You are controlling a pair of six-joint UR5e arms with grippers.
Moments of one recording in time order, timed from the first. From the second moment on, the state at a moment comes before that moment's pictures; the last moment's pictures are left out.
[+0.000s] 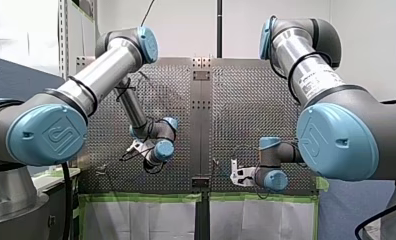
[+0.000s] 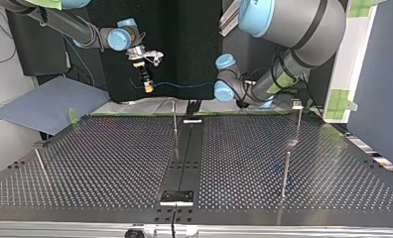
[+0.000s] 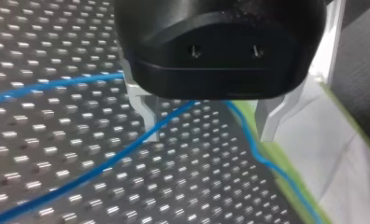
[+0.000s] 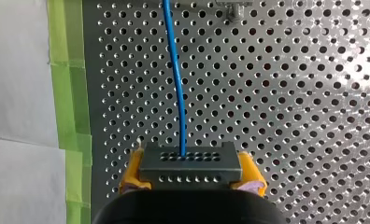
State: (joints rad) left arm -0.34 -2.45 -1.57 -2.81 -2.29 -1.10; right arm 1.95 -0.70 1.91 -1.06 1.33 1.55
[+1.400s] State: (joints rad) left arm -0.35 -2.47 -1.51 -2.89 -1.96 -1.42; right arm 1.95 -0.70 1.91 -1.06 1.33 1.55
